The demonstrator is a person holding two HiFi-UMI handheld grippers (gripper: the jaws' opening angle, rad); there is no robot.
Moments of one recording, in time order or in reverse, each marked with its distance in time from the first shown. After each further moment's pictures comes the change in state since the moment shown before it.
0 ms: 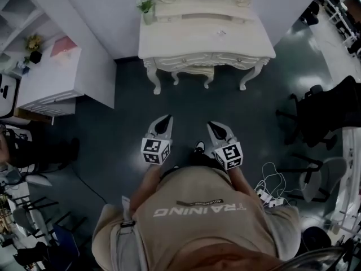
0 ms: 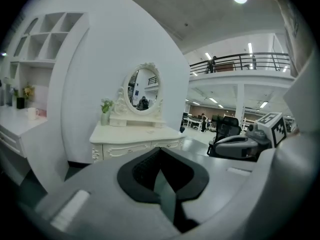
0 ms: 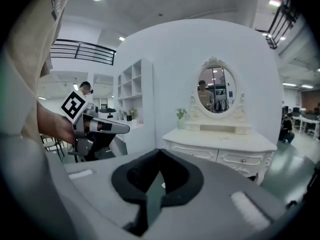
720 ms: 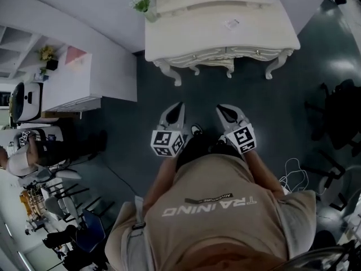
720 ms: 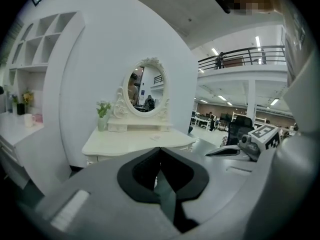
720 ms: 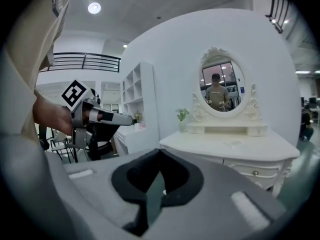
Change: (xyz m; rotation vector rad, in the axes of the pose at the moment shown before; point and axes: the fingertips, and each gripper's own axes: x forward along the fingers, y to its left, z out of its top) left arm 0.154 -0.013 0.068 -0.014 0.009 0.096; right arm 0.080 -0.149 0.018 0.016 -0.037 0.168
